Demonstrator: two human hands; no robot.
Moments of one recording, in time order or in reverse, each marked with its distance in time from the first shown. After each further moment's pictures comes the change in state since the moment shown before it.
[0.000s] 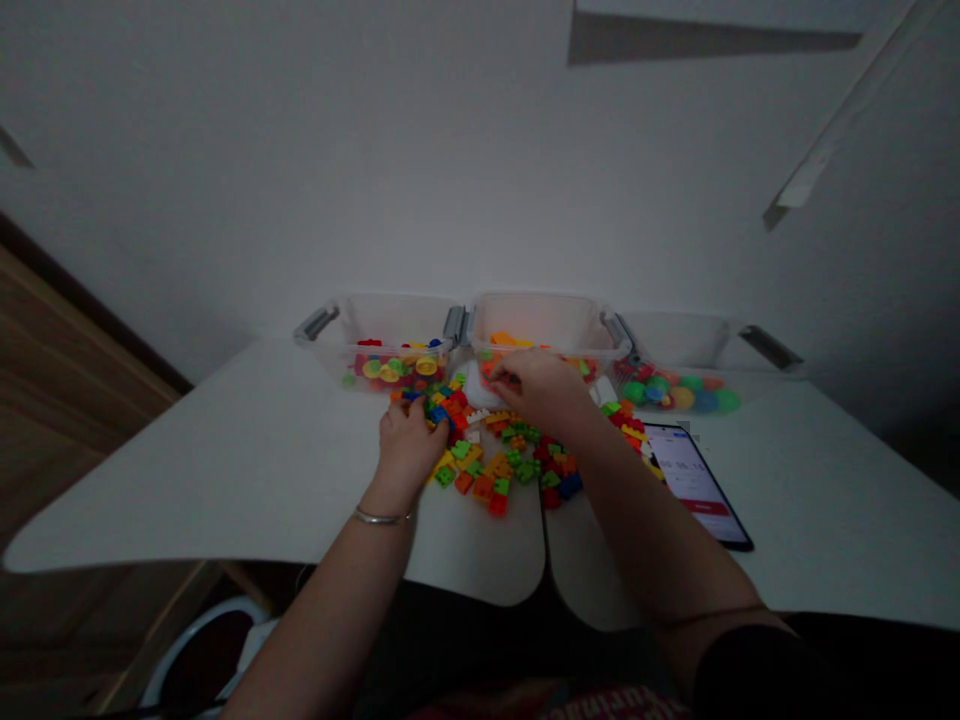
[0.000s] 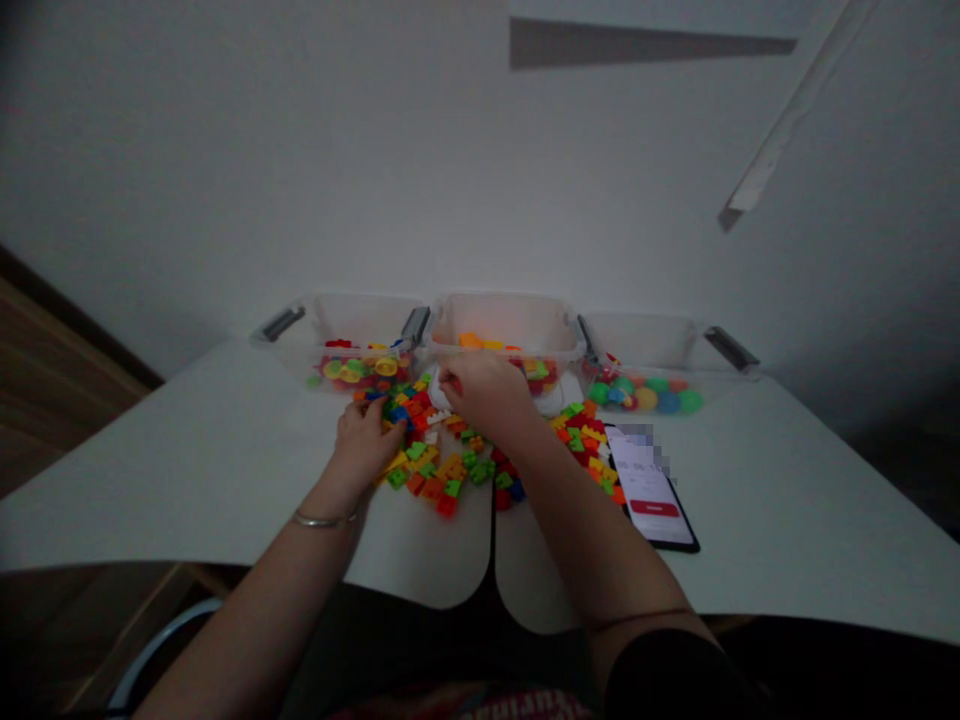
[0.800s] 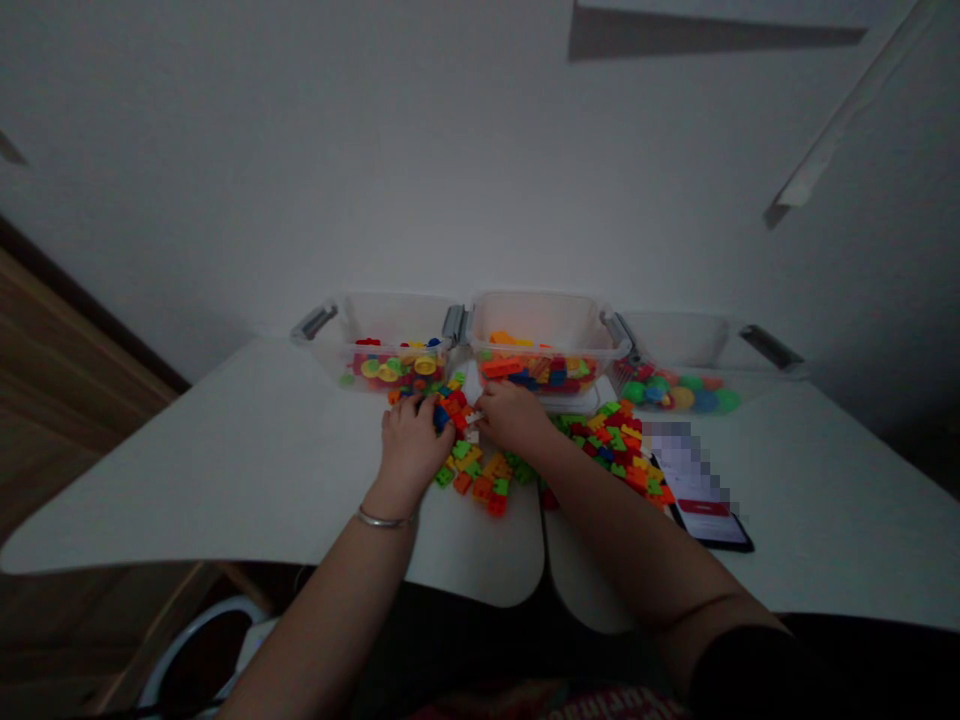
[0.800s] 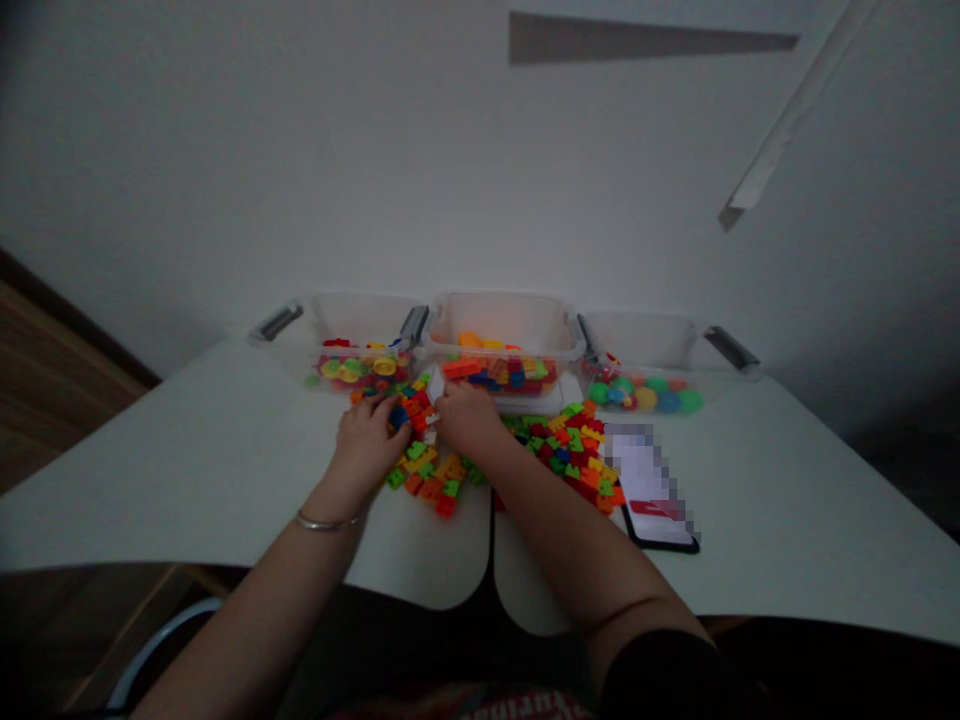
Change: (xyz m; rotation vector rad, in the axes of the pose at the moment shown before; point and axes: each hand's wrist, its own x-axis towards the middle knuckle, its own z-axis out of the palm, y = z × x) left_hand -0.005 0.004 -0.005 0.074 0.068 0.188; right_hand 0.003 -0.005 0.065 -0.217 -0.262 -0.051
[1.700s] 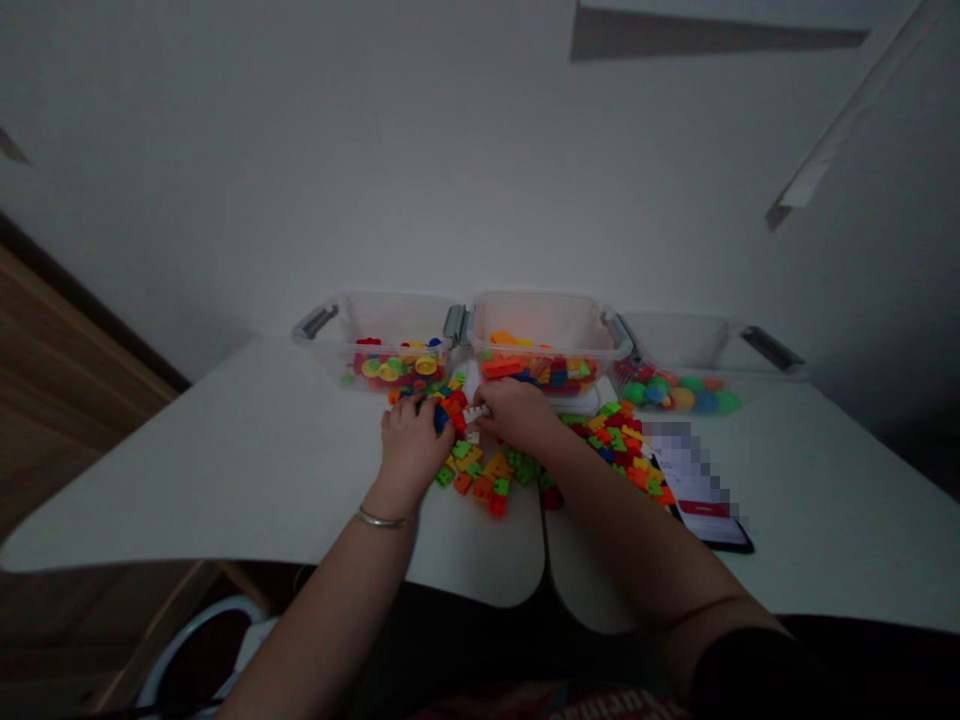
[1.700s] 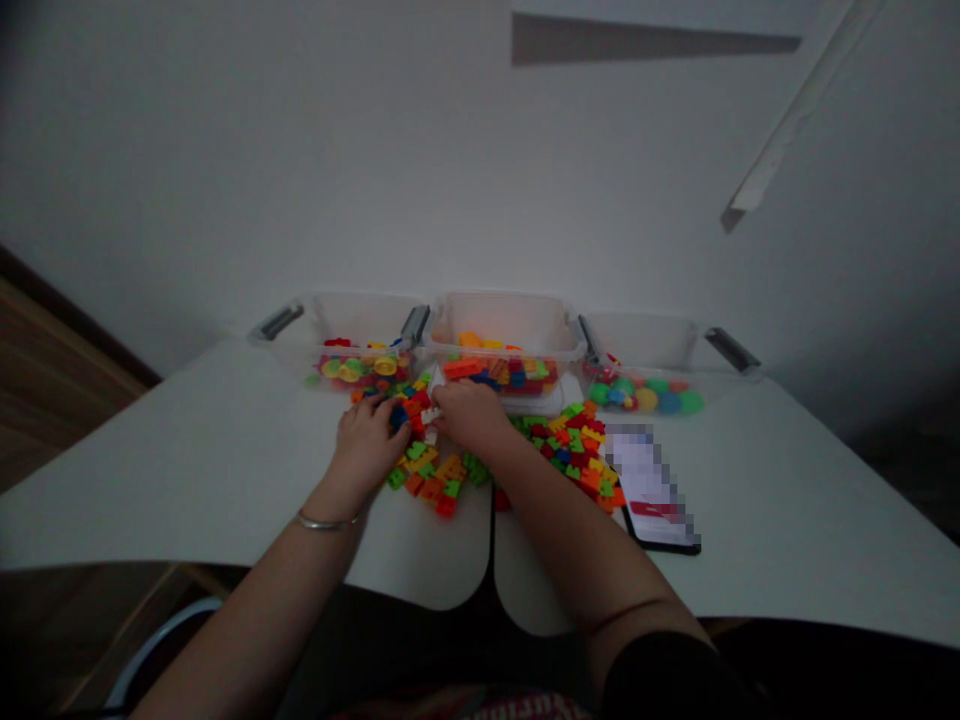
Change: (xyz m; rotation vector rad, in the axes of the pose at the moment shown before) left_hand -0.001 0.002 -0.002 0.004 -0.043 -0.025; right_hand -0.002 0.004 -0.013 0.092 0.024 0.019
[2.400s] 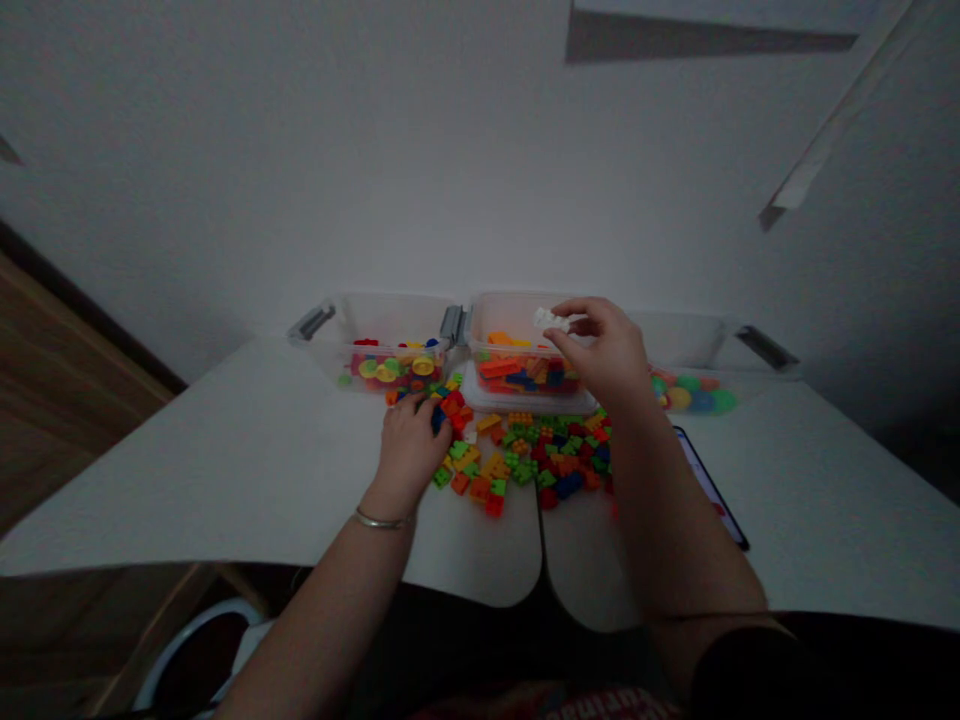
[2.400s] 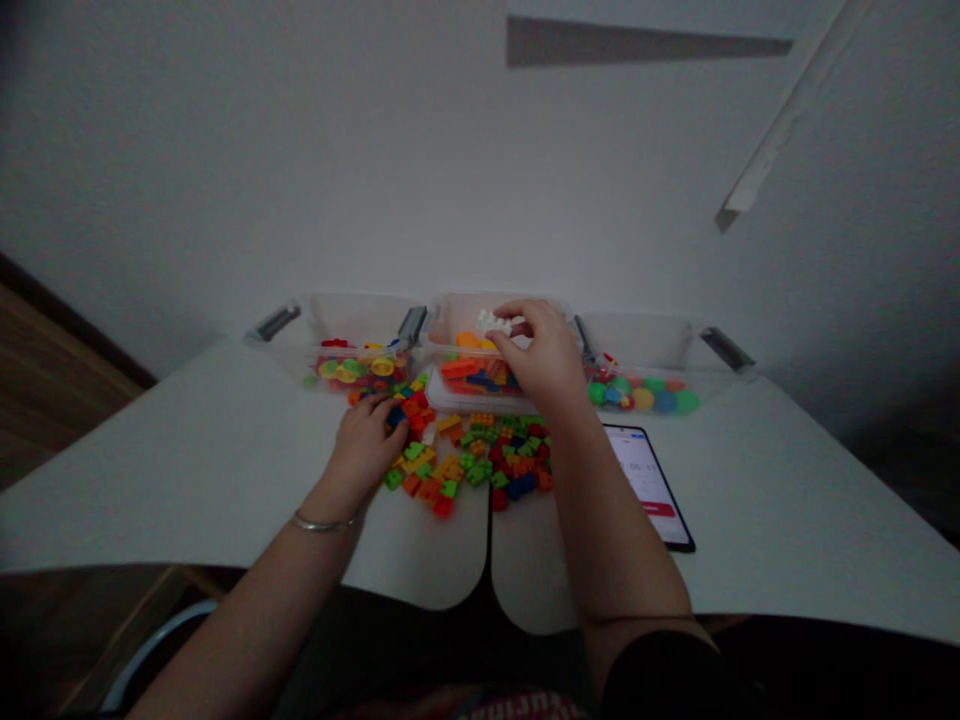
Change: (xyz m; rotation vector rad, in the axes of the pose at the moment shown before) left_hand 0.004 -0.006 0.007 -0.058 0.055 0.099; right_hand -0.023 0.060 -0.067 0.471 0.802 0.167
